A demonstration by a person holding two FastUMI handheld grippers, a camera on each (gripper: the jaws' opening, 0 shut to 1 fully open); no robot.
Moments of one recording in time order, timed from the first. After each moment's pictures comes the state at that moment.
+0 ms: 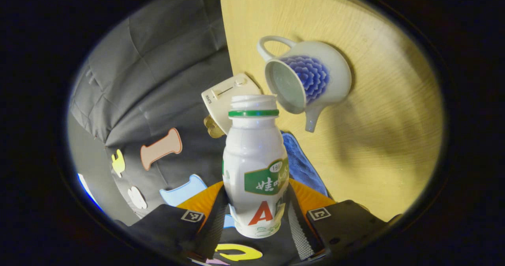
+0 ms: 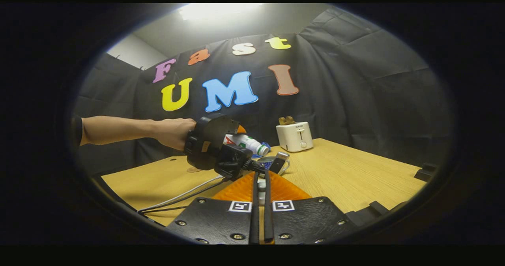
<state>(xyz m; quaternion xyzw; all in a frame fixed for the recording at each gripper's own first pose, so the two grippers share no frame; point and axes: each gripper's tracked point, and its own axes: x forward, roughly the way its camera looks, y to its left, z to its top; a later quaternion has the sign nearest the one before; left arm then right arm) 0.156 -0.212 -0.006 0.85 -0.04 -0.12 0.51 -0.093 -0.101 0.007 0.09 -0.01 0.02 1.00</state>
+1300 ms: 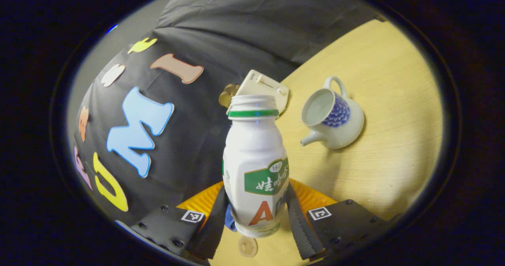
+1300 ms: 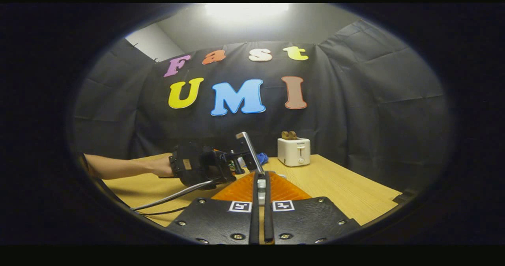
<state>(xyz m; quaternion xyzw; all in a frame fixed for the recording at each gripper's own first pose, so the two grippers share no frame) 0.143 -0.166 -0.048 0.46 0.01 -0.20 0.86 -0.091 -0.095 0.061 0.01 -0.04 0.01 1.00</state>
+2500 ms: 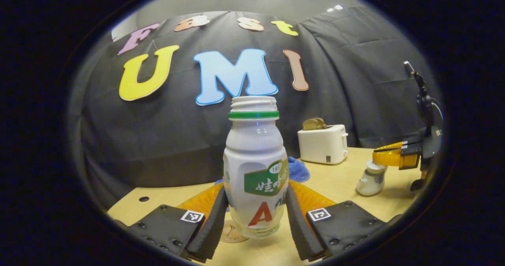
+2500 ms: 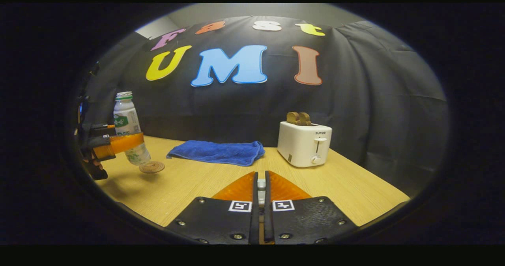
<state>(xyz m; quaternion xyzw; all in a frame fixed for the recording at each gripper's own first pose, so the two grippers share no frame) 0.167 -0.020 0.010 0.05 -0.02 -0.16 0.99 0.123 -0.103 0.014 -0.03 0.06 -0.01 1.00</state>
